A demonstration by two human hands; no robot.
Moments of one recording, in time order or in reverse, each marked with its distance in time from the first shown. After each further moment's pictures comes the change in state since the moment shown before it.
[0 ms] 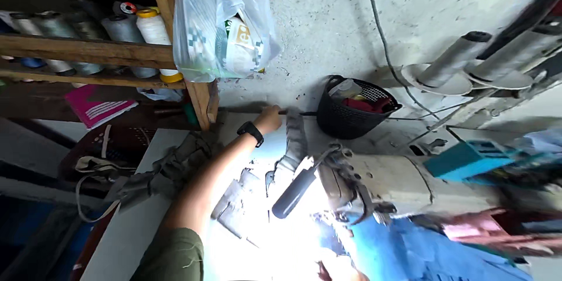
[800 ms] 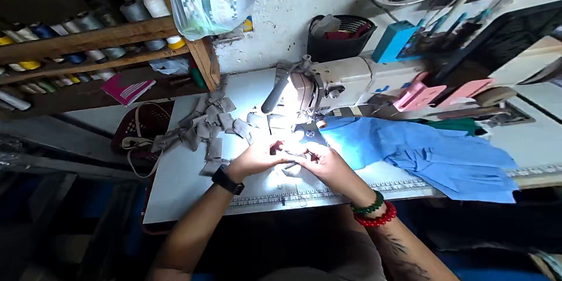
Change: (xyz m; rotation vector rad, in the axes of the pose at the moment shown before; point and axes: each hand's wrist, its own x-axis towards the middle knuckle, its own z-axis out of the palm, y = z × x) left_hand -0.304 0.037 0.041 -0.370 -0.220 0.215; right_hand 0.012 -0.022 -0.017 0.487 0.063 -0.104
